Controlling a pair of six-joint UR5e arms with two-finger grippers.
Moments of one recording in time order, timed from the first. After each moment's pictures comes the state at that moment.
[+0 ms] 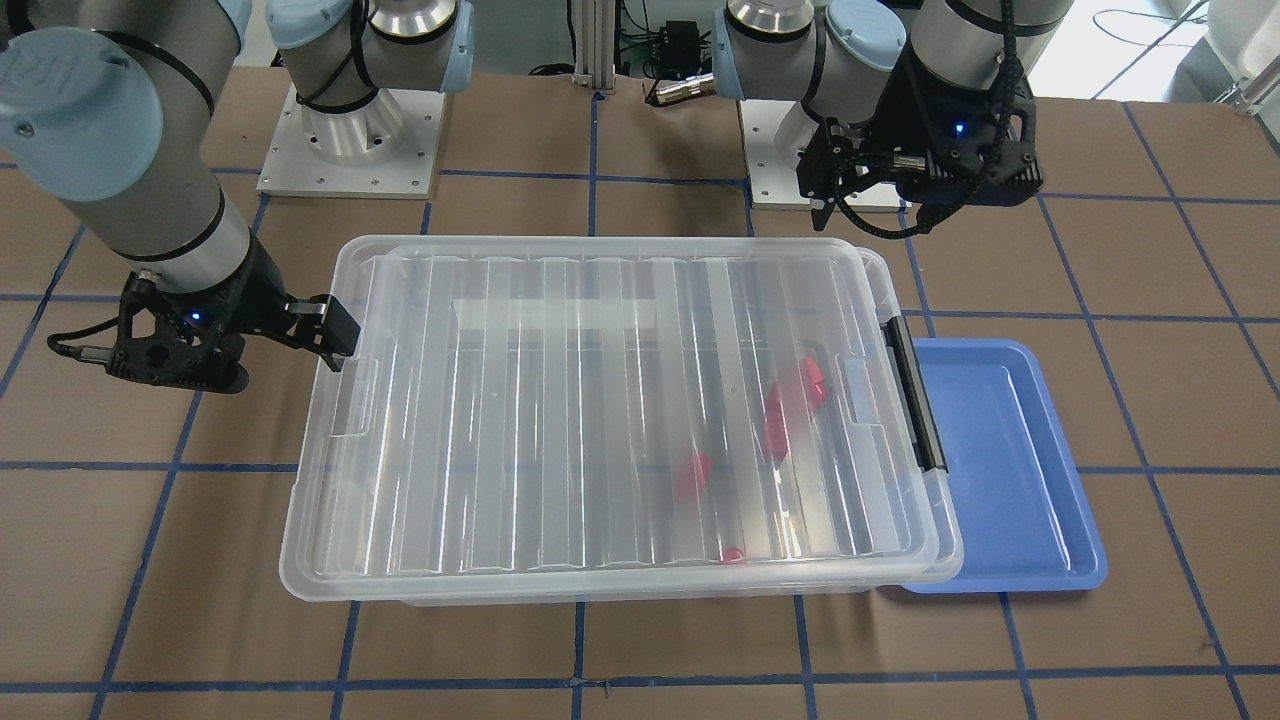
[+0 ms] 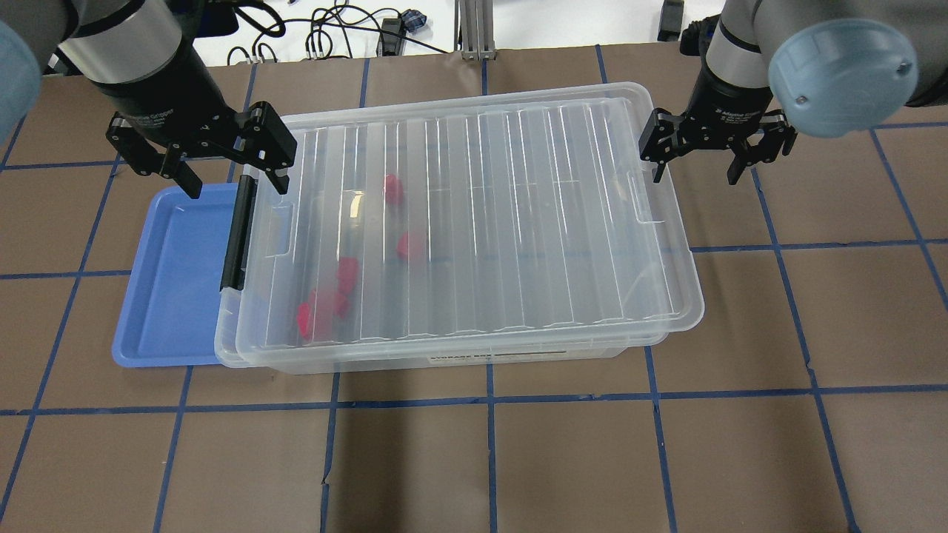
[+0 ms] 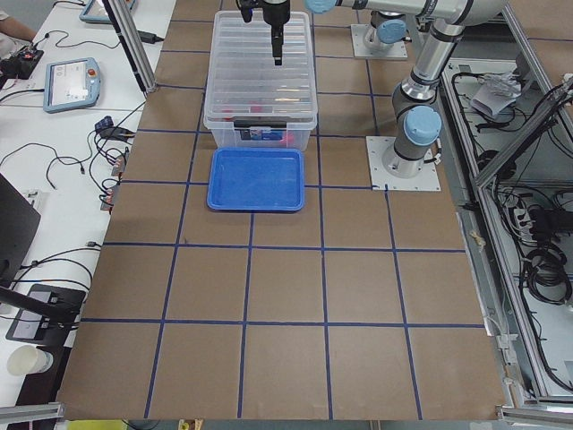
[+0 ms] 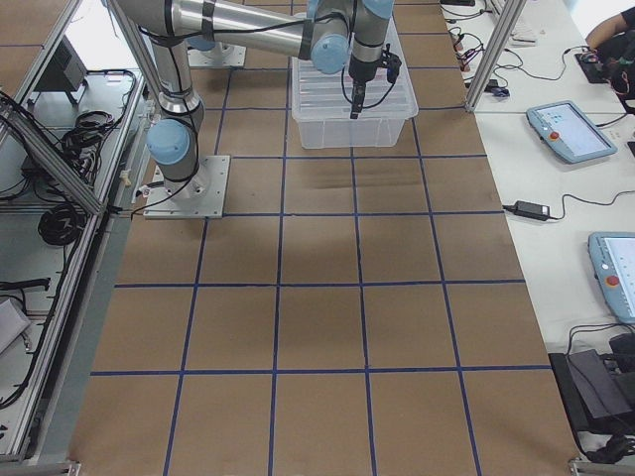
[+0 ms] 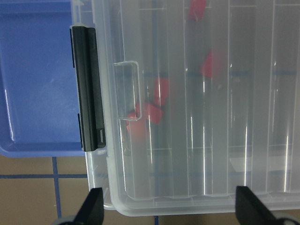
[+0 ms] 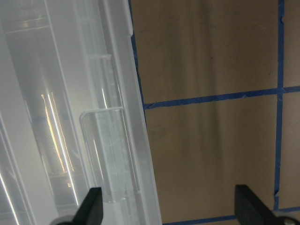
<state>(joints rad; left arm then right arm) -1.57 -1.55 -1.51 -1.70 1.57 0.00 1.53 -1.39 1.60 -1.70 -1.59 0.06</state>
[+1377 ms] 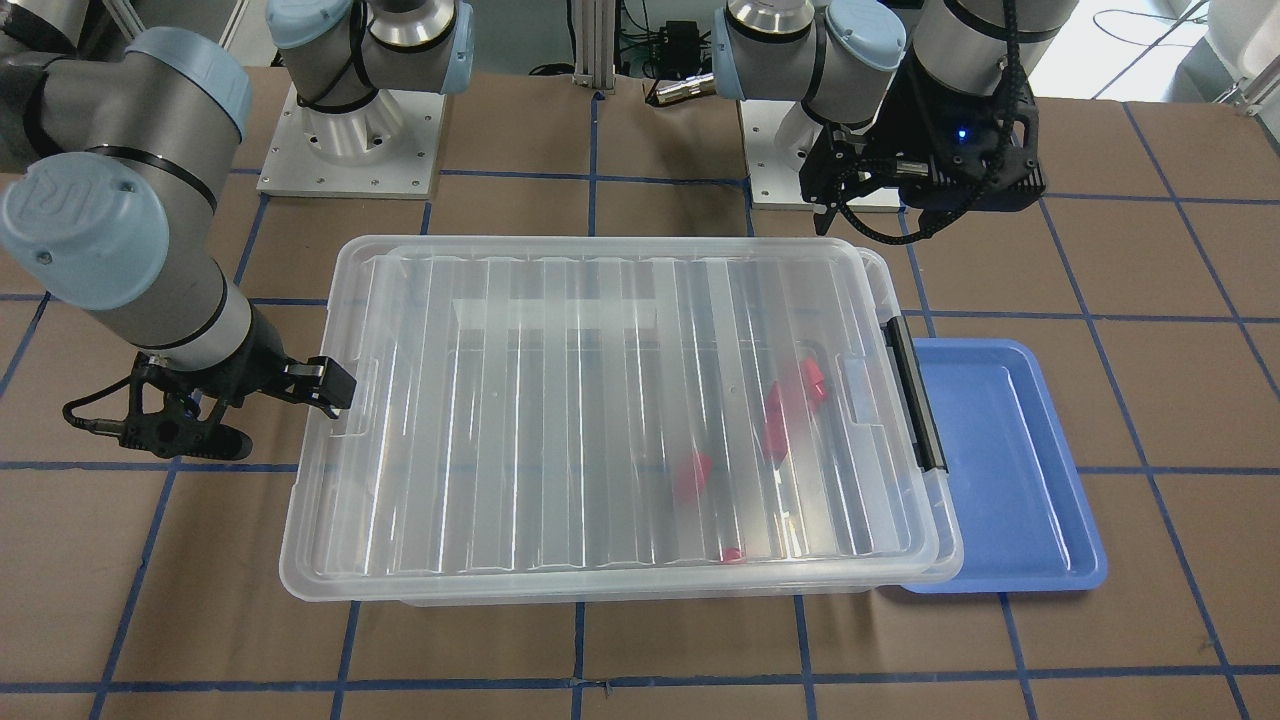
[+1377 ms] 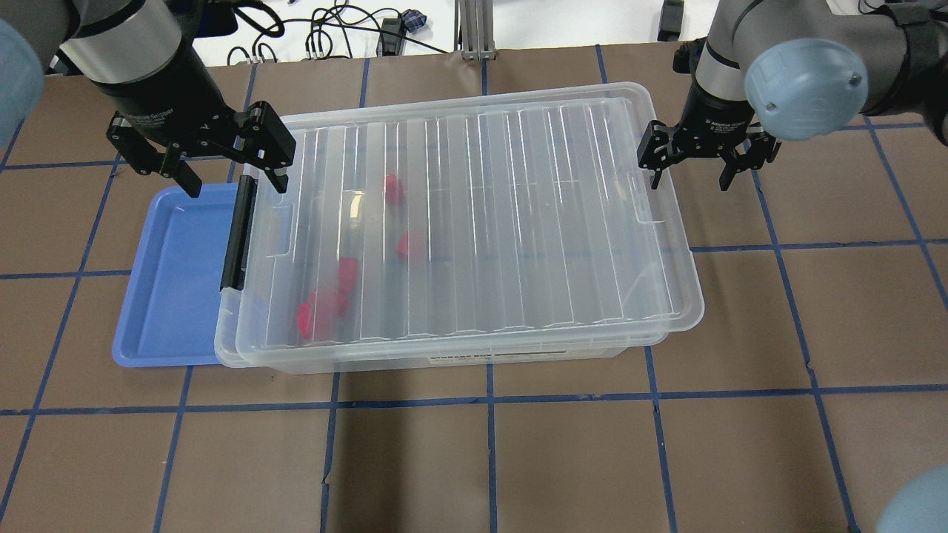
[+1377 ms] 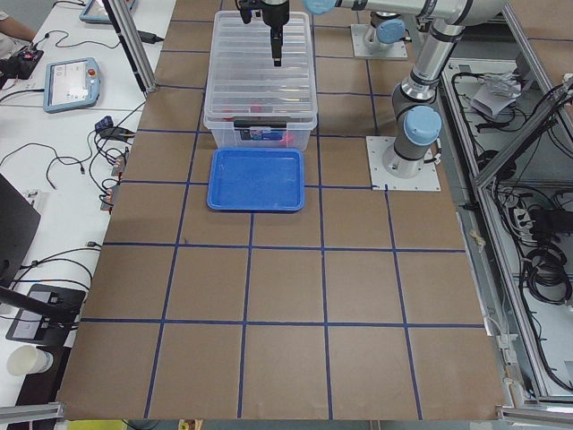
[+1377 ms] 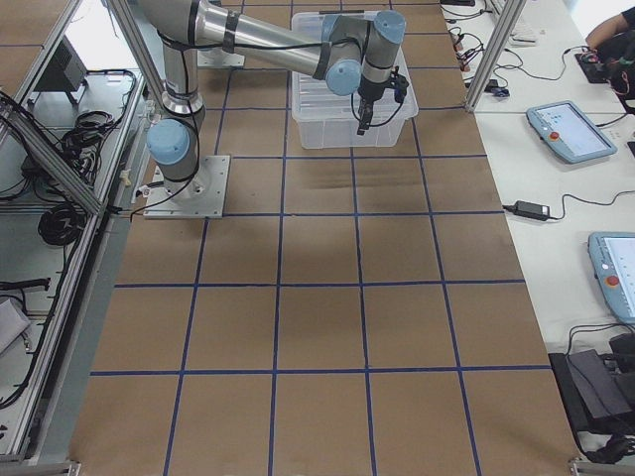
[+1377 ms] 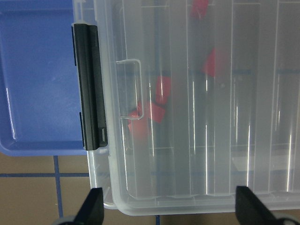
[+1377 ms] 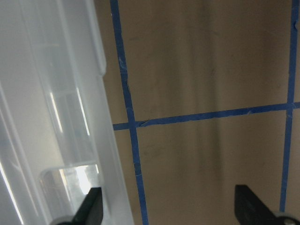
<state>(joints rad) -1.56 -1.56 -1.51 -1.69 1.57 0.00 1.51 -1.31 1.60 -1.75 -1.60 0.05</state>
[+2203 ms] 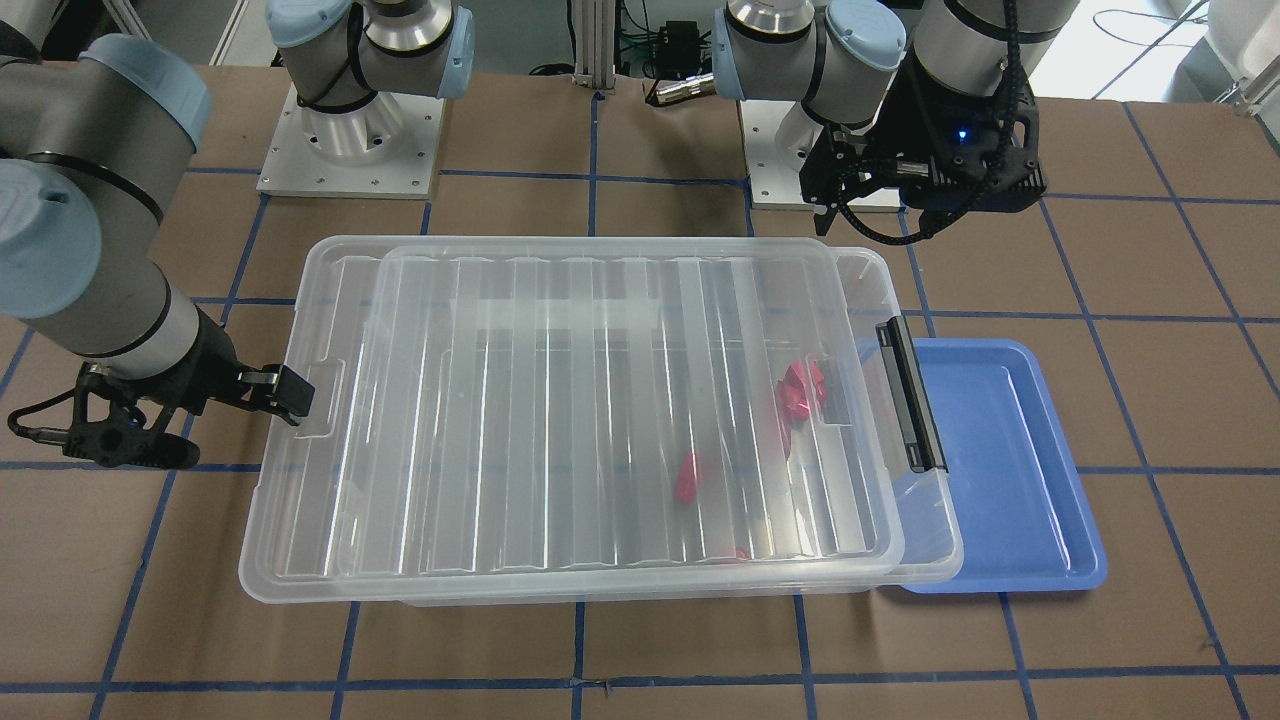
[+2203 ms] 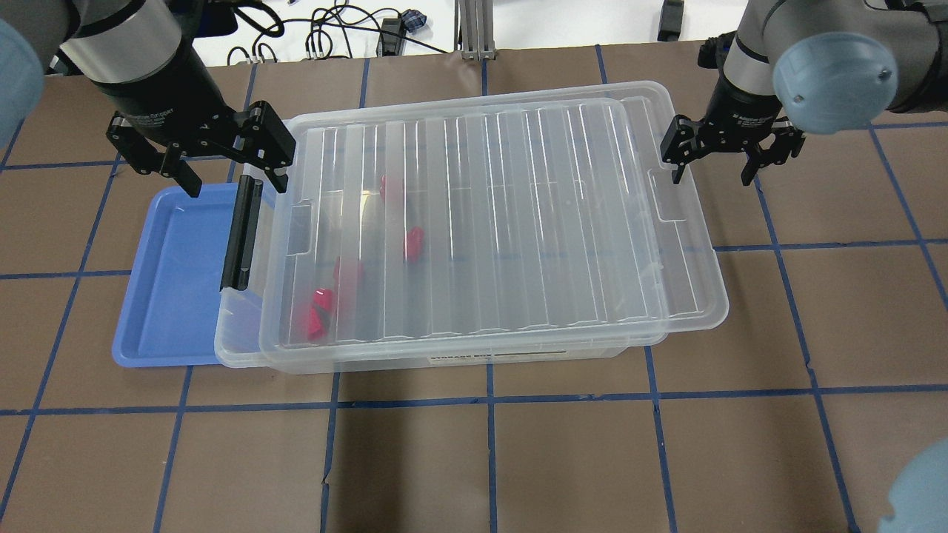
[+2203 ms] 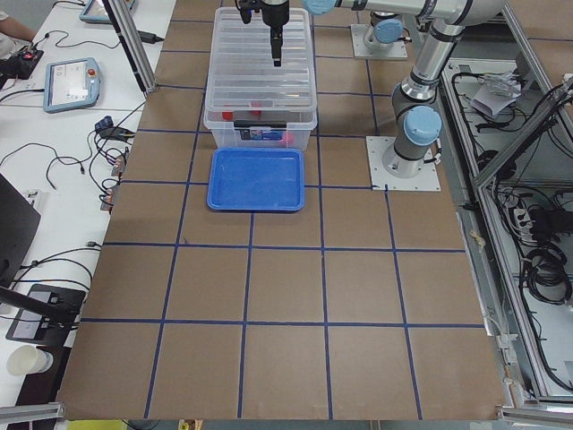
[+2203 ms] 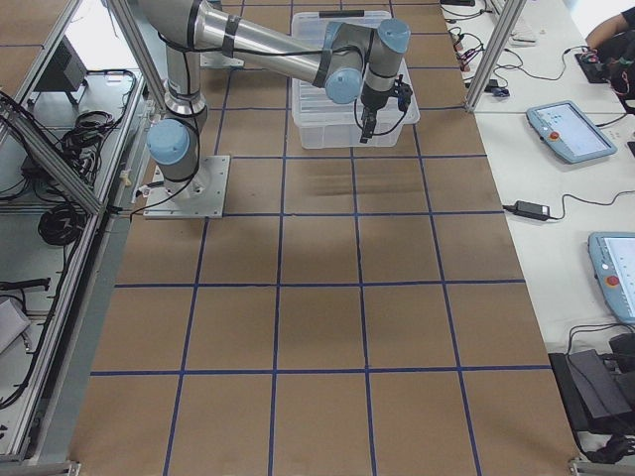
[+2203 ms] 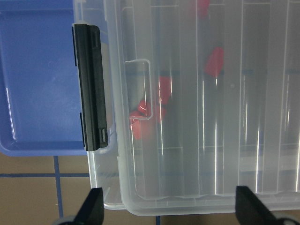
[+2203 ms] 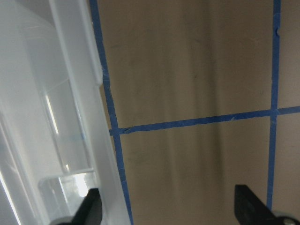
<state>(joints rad) -1.56 -1.56 -1.51 -1.69 1.57 0.00 1.44 -1.30 1.59 -1.76 -1.60 -0.03</state>
